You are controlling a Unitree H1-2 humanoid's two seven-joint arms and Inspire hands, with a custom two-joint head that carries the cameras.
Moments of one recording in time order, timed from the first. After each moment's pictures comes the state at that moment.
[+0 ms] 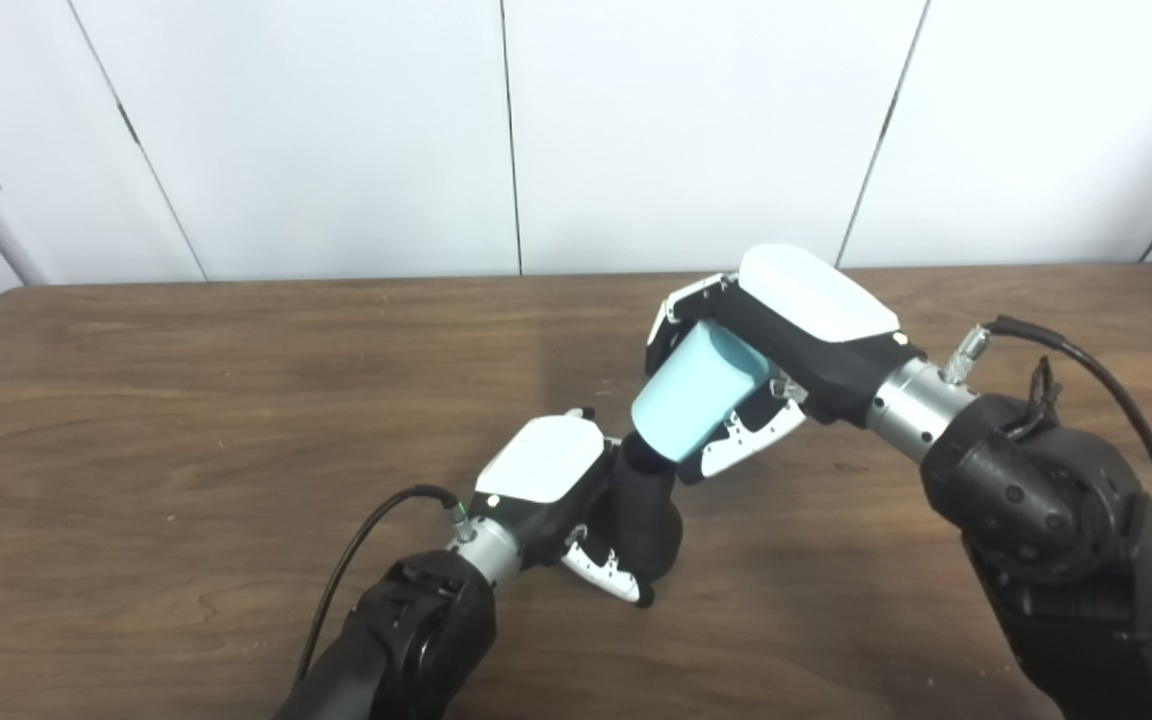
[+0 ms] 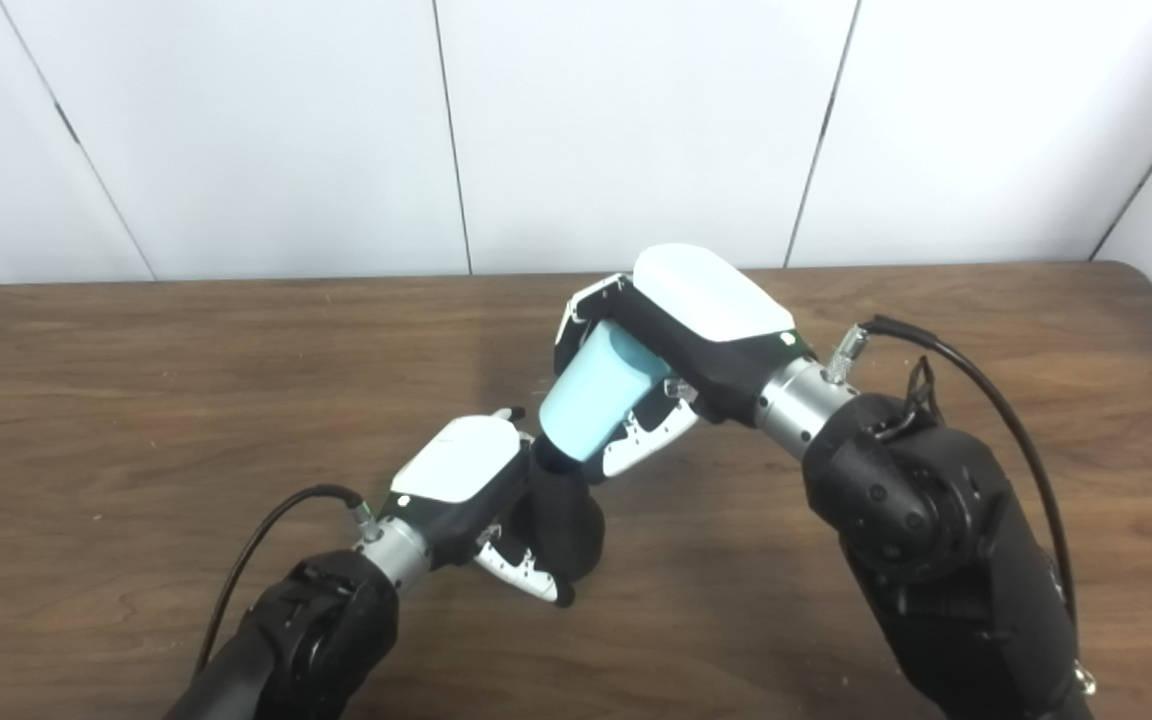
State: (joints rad) left arm -0.30 0.20 -0.58 -0.21 0.93 0.30 -0.42; right arm -0.47 -0.36 0.25 -0.61 -0.72 0.40 0.71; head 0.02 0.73
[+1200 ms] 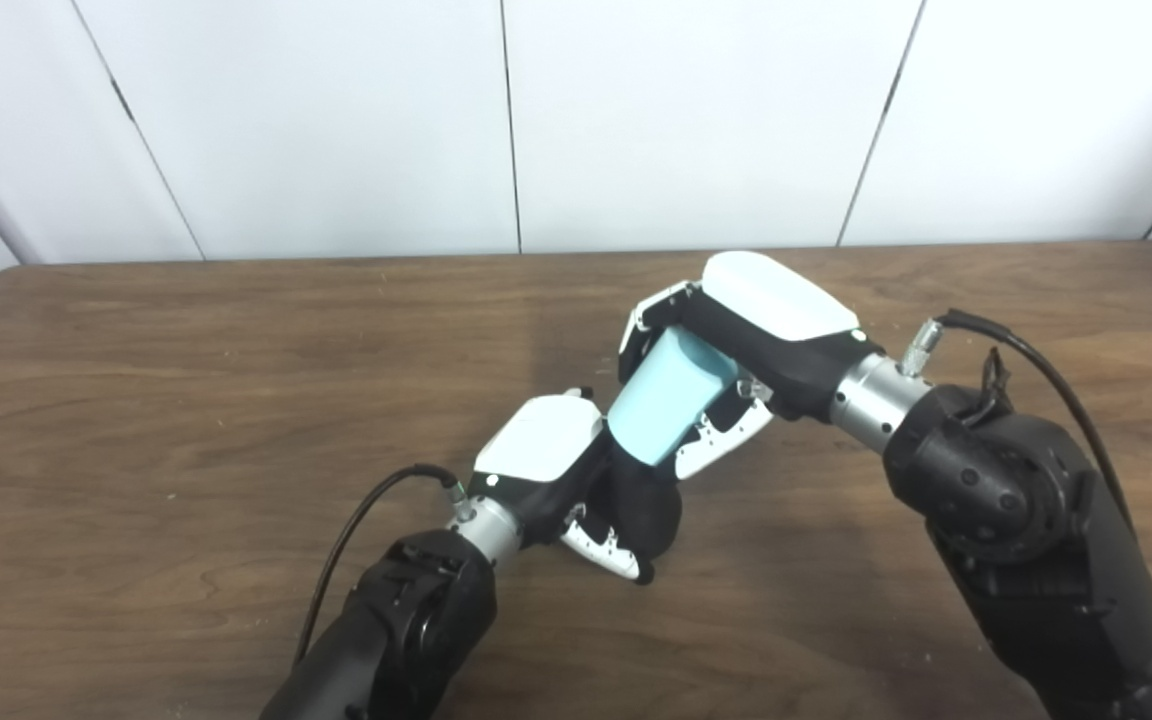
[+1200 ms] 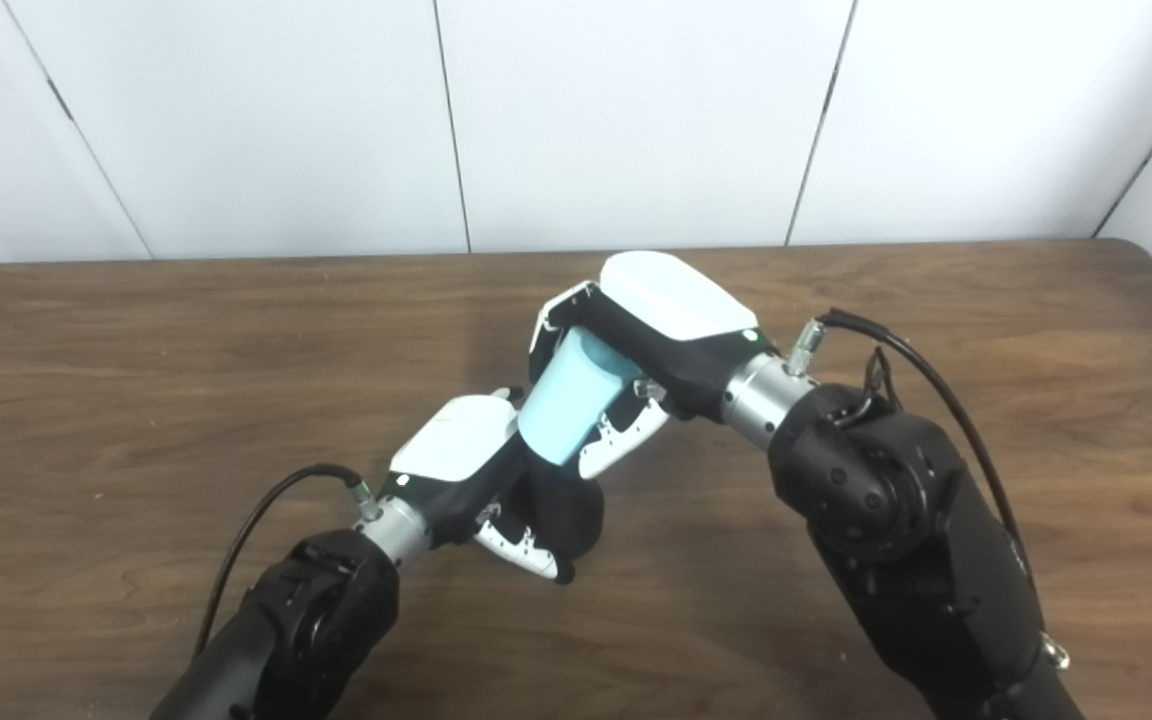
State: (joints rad) left arm -0.30 0.20 -0.58 -0.21 0.93 0.30 -0.41; right arm -0.47 -0.35 0.31 -0.56 -0.70 0.40 0.70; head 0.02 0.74
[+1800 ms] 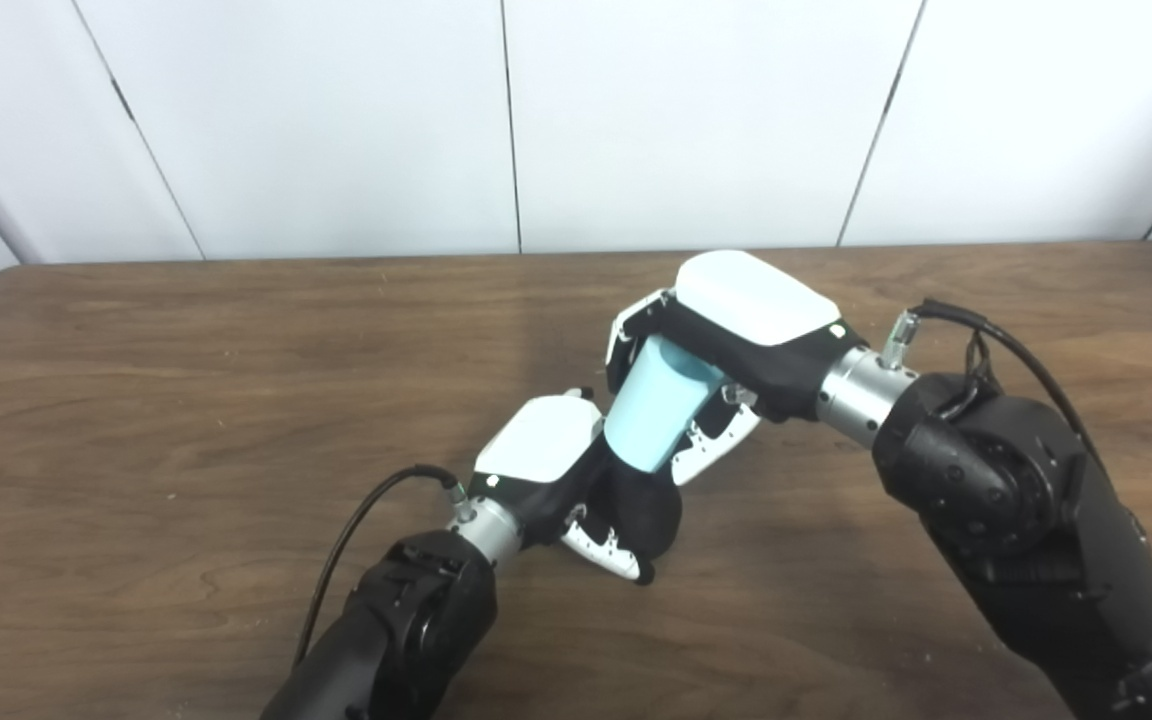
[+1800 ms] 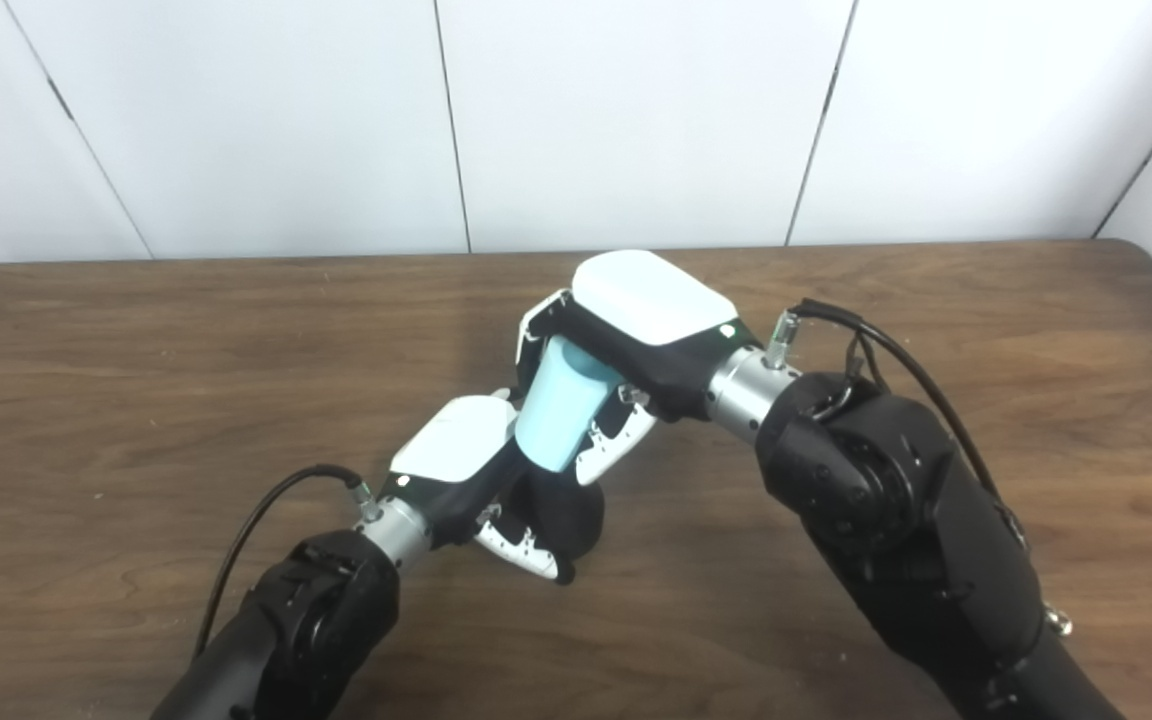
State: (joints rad) left arm -0.30 0.20 -0.58 -0.21 0.93 0.30 -0.41; right arm -0.54 -0.41 0.42 -0.56 -0.74 0.34 0.74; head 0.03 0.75
